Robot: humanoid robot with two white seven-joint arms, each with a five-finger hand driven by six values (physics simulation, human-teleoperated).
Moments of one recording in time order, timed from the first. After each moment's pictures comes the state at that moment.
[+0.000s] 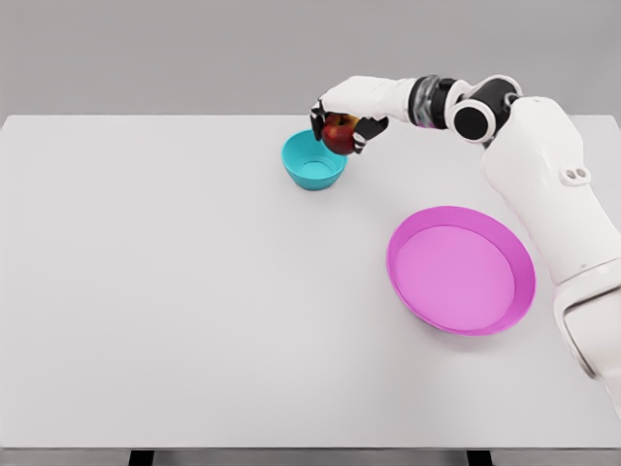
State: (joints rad) left arm 0.00 0.00 0.04 -0.08 -0.10 0.00 0.02; right arm -1.03 -0.19 0.60 -0.84 0.68 -0.53 0.61
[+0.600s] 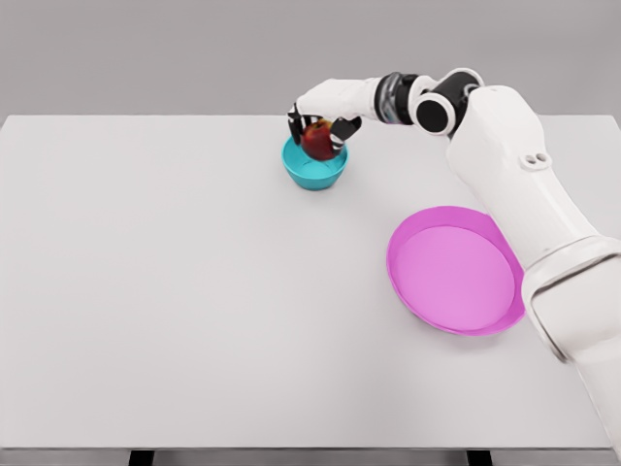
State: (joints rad) left arm 0.00 0.00 0.04 -0.08 -0.10 0.00 0.02; right arm -1.10 -0.10 0.66 -0.72 0.72 -0.50 0.61
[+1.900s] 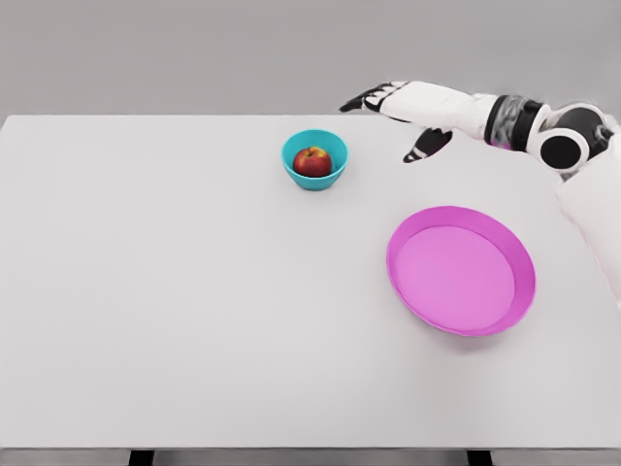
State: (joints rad) left arm 0.00 0.00 0.04 -0.08 -0.10 0.00 0.02; right arm -0.84 -0.42 0.47 -1.09 0.51 -0.60 0.61
